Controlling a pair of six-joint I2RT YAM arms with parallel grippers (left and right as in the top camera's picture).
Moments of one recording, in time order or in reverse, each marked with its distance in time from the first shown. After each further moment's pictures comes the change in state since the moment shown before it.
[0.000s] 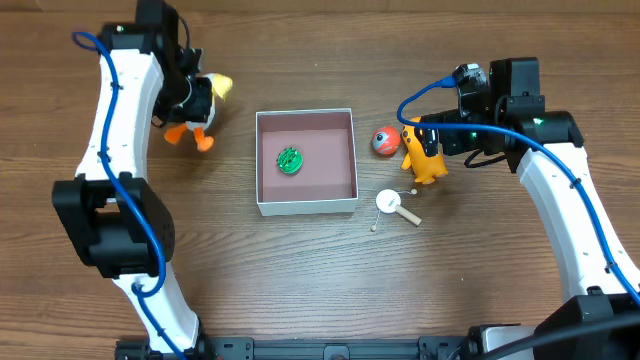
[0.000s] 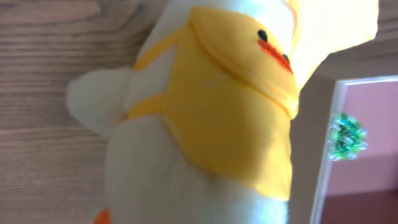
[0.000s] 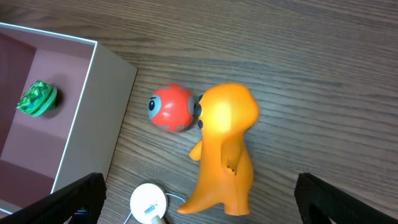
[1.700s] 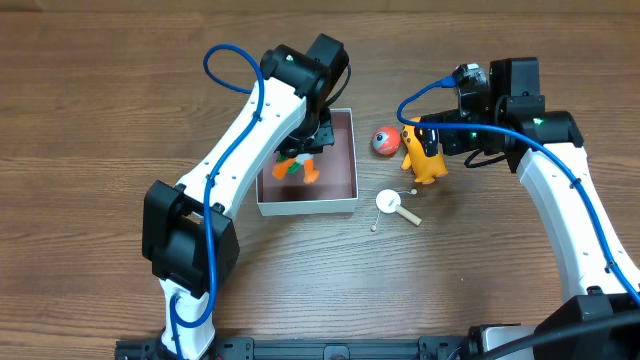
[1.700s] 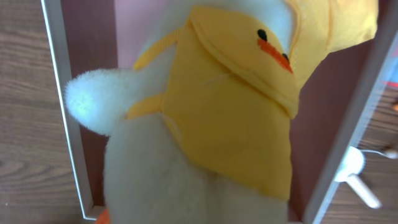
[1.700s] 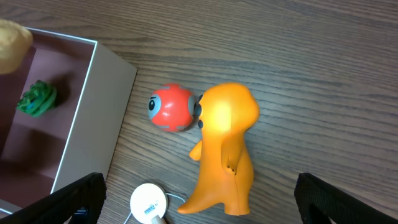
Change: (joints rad) left arm -0.537 0.001 -0.034 -0.040 -0.130 -0.691; right arm 0.000 0.000 0.000 0.000 0.000 0.000
